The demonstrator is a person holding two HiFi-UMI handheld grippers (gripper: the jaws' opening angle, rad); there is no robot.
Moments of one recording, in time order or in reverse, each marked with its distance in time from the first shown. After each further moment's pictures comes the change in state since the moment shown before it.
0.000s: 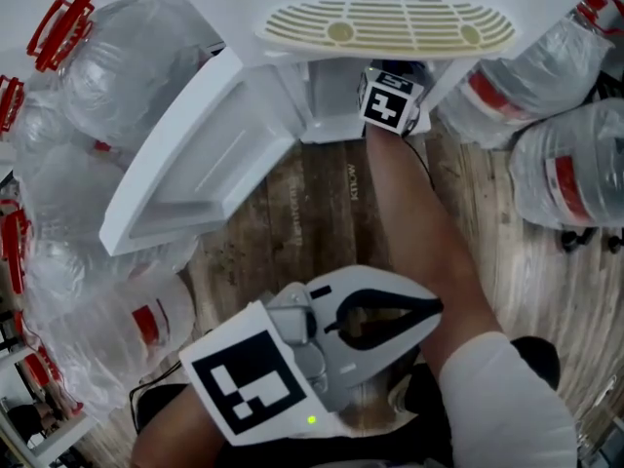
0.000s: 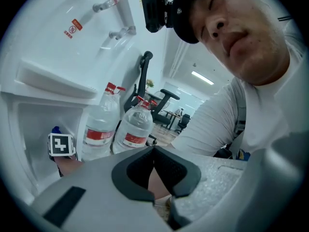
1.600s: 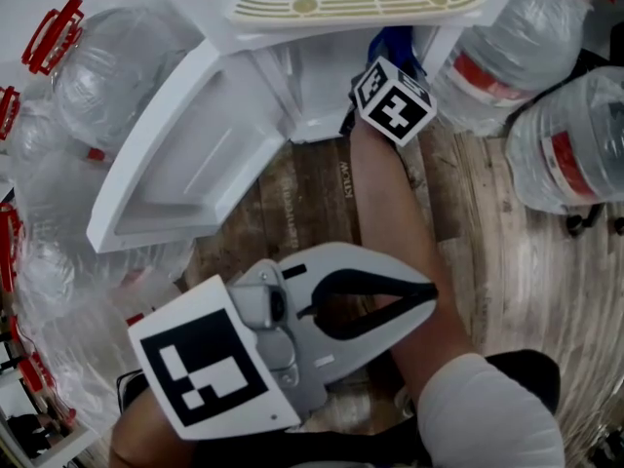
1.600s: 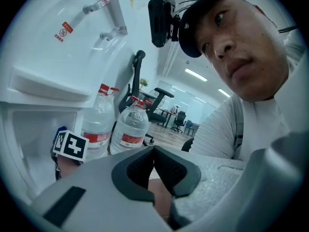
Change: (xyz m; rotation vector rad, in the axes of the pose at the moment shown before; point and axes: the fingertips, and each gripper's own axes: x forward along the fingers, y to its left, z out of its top) left arm -0.005 -0.010 -0.007 0.052 0.039 -0.052; right arm -0.068 -0.029 0.040 0.406 -0.150 -0.068
